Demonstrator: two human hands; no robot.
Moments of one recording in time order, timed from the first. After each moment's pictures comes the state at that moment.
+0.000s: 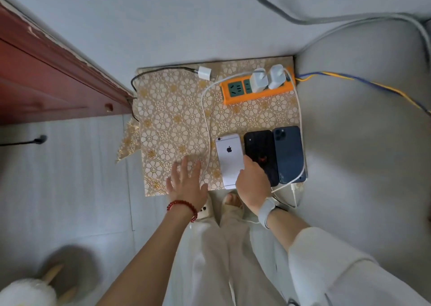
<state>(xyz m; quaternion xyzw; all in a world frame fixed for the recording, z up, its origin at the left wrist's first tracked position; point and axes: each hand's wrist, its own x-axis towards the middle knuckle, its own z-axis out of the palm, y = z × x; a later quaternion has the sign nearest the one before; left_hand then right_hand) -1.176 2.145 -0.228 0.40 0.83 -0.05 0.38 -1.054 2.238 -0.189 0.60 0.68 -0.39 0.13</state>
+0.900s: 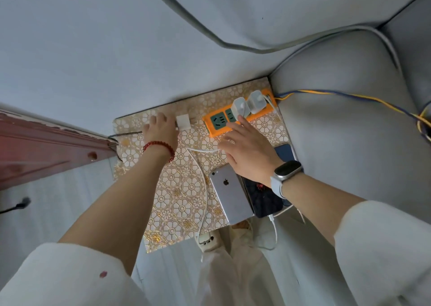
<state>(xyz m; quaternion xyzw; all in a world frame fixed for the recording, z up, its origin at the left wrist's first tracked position) -1.300 2.337 -0.243 0.55 0.81 -0.05 0.20 -1.091 2.357 -0.163 0.31 0.93 -0.13 0.12</state>
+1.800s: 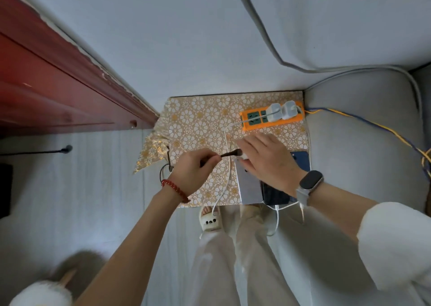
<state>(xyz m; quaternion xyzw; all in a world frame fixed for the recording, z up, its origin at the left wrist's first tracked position) -1.272 2.205 -0.102 0.43 0.75 0.27 0.43 -1.105 2.319 -0.096 0.18 0.98 -0.06 0.00</state>
